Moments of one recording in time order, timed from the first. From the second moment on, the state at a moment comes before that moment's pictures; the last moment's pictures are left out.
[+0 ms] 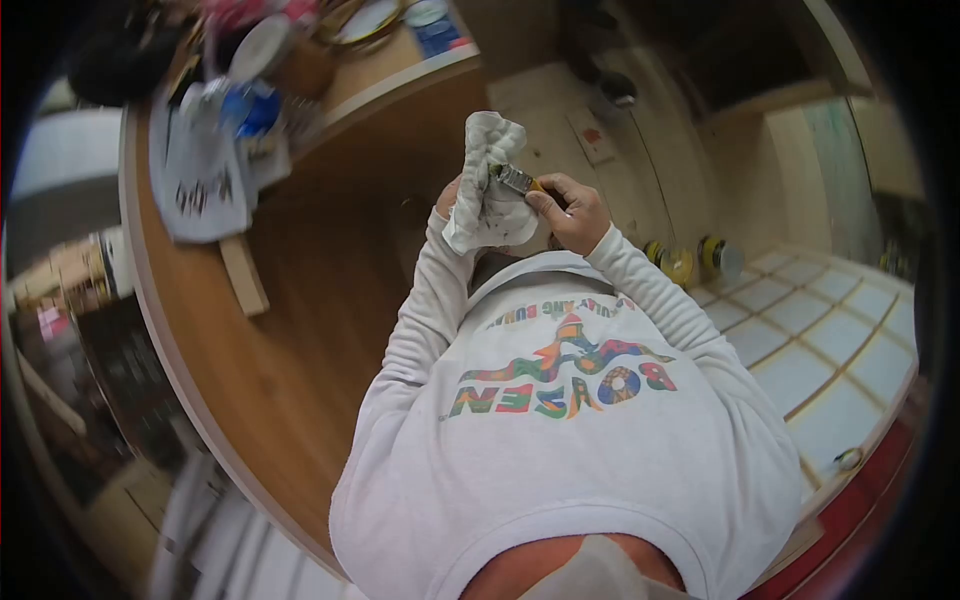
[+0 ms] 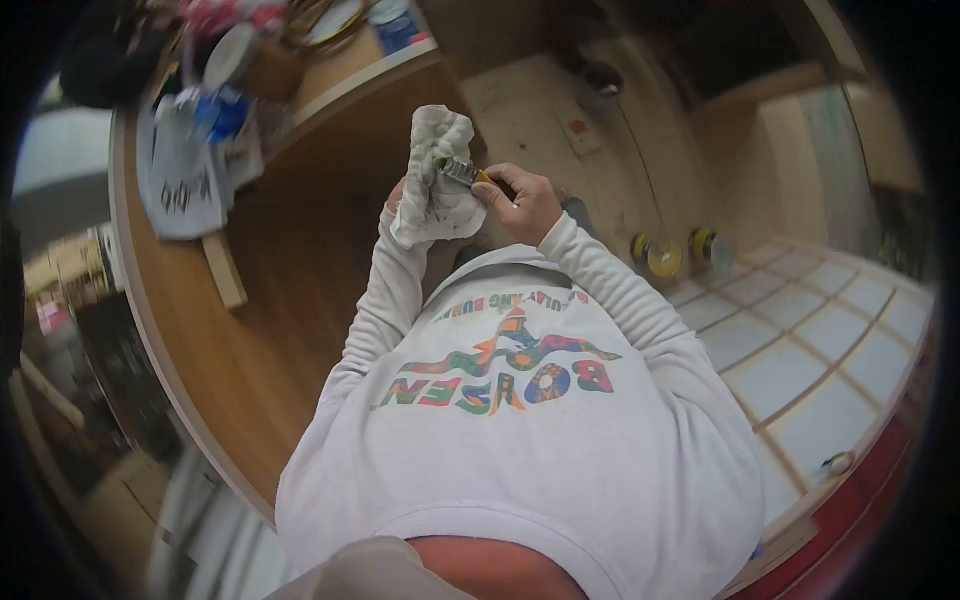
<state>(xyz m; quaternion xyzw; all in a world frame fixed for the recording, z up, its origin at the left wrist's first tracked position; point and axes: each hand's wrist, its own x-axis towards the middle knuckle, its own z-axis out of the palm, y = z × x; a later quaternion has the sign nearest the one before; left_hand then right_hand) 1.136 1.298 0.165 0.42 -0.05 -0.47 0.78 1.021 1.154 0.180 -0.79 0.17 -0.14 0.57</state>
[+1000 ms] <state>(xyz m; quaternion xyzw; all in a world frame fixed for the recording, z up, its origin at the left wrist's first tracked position) 0.995 0.917 0.004 0.44 -0.54 -0.71 0.10 0.822 1.039 0.080 -0.37 0.69 -0.40 0.48</state>
